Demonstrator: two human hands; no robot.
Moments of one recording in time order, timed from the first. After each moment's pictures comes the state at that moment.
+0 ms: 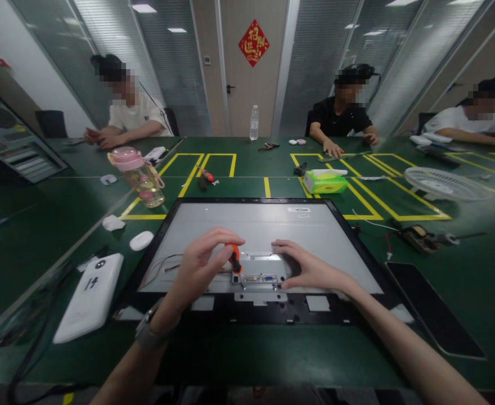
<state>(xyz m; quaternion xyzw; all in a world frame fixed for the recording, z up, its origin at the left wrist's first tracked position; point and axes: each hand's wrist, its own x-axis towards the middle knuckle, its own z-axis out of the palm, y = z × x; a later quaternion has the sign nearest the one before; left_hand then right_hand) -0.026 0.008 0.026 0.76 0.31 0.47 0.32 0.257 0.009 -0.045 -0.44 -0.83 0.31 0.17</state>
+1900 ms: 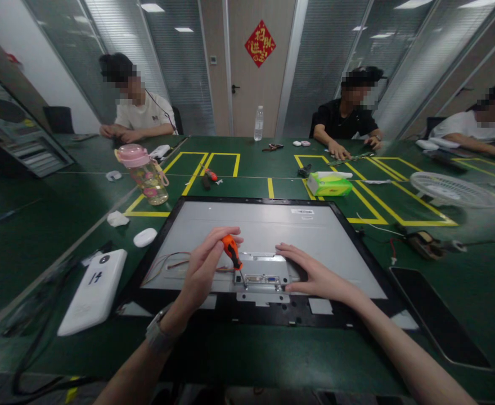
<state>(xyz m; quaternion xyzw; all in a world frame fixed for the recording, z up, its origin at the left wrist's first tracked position) -0.027 0.005 -0.017 0.59 0.32 0.55 0.48 0.263 0.004 -0.062 -0.44 -0.82 0.32 0.18</state>
